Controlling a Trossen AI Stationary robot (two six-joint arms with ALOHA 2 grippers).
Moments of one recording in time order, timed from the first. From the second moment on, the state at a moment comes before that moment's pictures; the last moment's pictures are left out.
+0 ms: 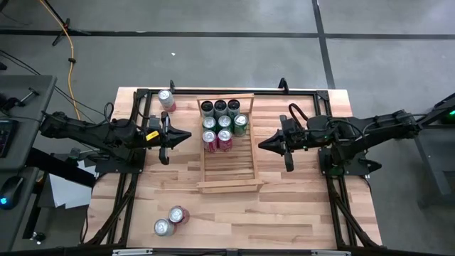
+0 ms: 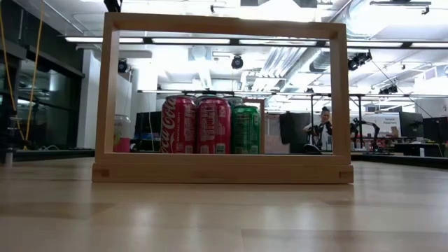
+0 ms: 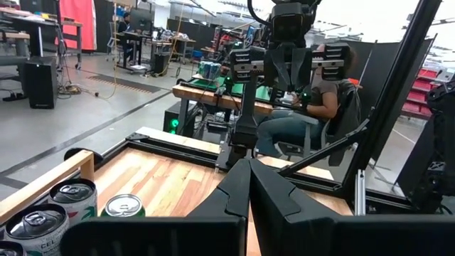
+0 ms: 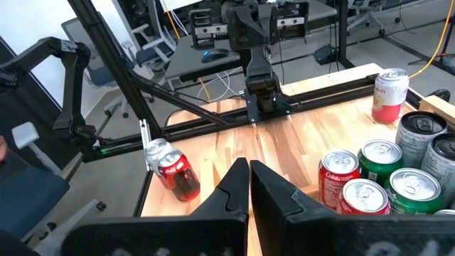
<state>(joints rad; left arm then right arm) -0.21 0.71 0.61 0.13 -0.35 -0.18 0.21 1.06 1.08 -0.27 0.14 0.31</state>
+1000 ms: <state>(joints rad) -0.21 0.71 0.61 0.13 -0.35 -0.19 0.30 0.74 0.94 -0.44 0.27 0.32</state>
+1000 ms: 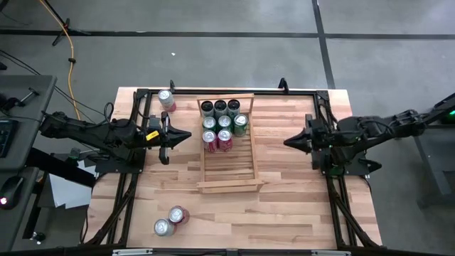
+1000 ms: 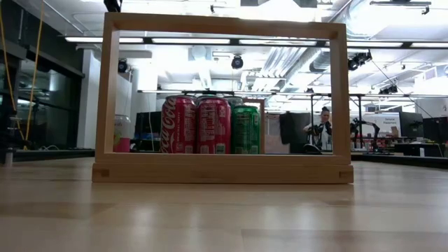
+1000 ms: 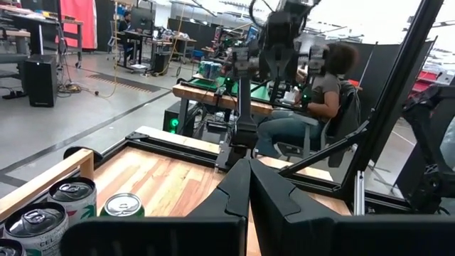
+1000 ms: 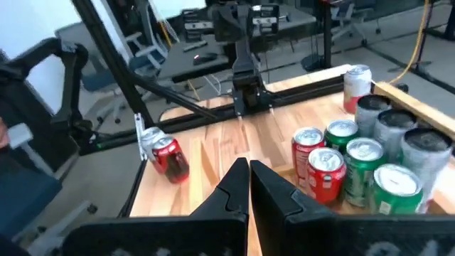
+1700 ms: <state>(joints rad) -0.21 0.71 0.61 0.13 -0.36 -0.19 0.31 0.66 0.59 0.13 0.25 0.31</state>
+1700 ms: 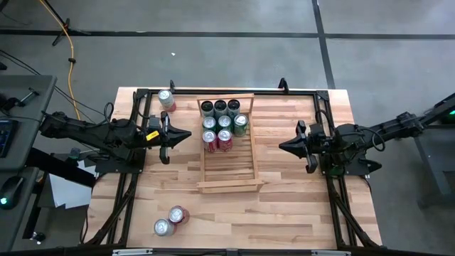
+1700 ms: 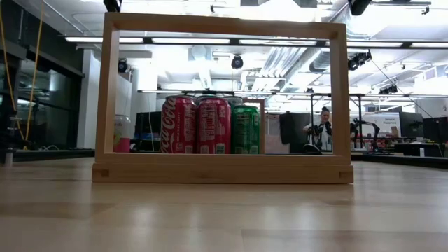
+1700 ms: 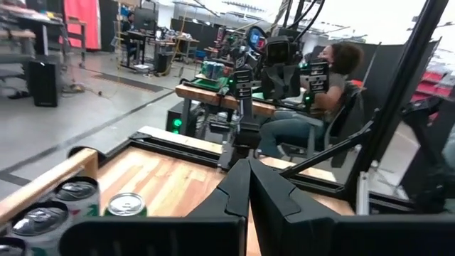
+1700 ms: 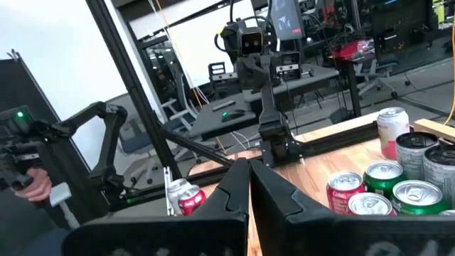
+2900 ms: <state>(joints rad) -0.21 0.71 0.63 0.13 -0.40 -0.21 0.31 0.66 0.59 0.13 0.26 0.31</state>
